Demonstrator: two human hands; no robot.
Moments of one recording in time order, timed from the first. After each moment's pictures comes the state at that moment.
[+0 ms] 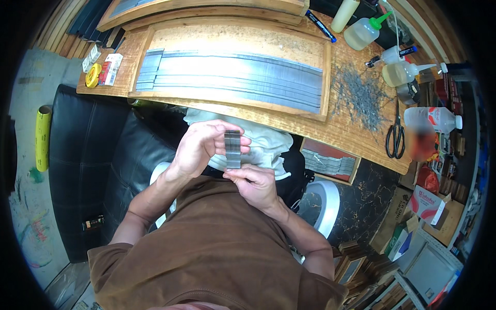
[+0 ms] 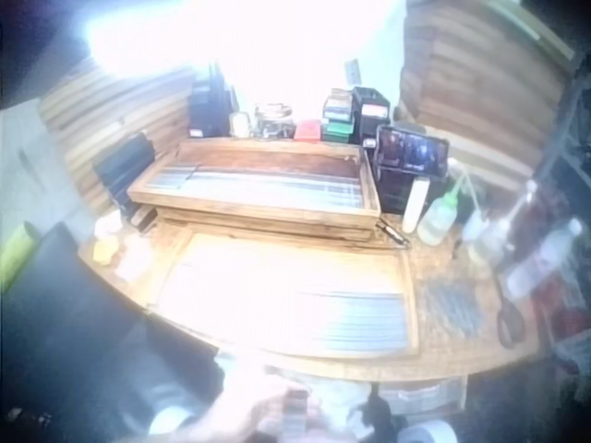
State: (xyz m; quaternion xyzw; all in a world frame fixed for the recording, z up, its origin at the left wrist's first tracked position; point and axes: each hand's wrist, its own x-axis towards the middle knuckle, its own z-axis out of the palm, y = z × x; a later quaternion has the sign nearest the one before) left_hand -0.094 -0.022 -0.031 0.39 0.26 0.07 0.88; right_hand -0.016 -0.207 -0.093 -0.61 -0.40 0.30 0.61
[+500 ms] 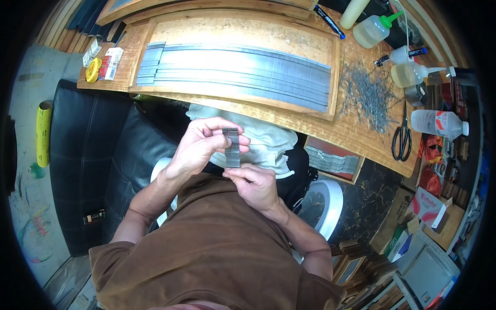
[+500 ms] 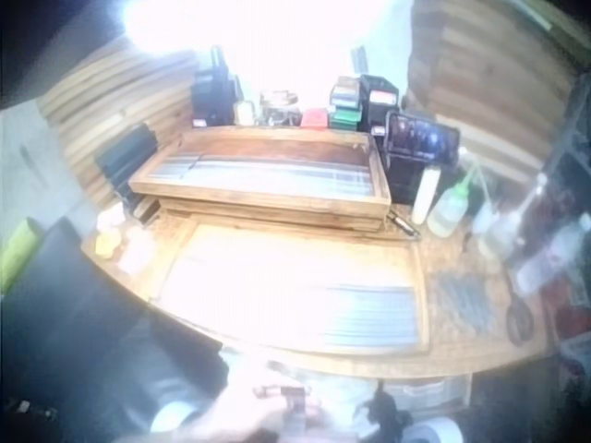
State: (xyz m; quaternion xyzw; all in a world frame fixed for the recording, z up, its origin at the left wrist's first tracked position) left_hand -0.100 -0.021 -0.042 0.42 0.25 0.07 0.87; right_hand -0.021 -0.203 -0.083 -0.64 -0.41 0.29 0.58
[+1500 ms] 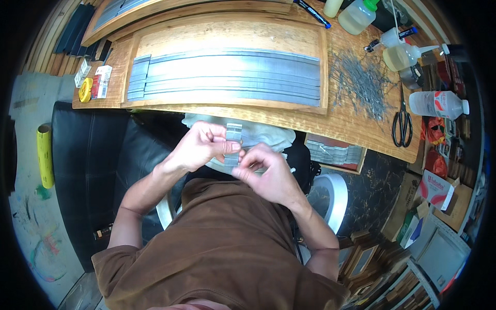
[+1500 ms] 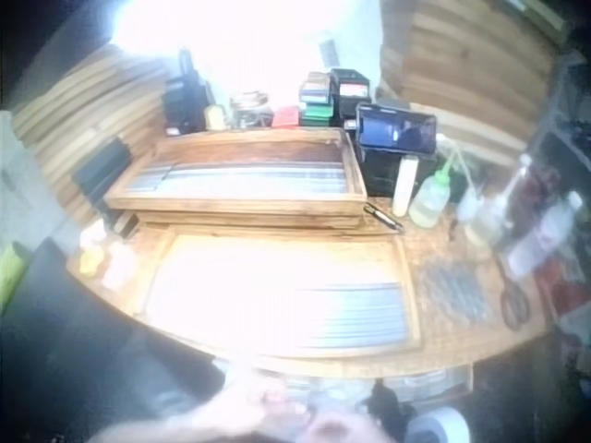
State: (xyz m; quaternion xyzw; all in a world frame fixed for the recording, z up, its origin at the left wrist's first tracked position) left_hand -0.085 0.000 -0.047 0.55 0.26 -0.11 0.79; right_hand 0.027 -0.199 -0.061 -0.64 -0.33 0.43 0.54
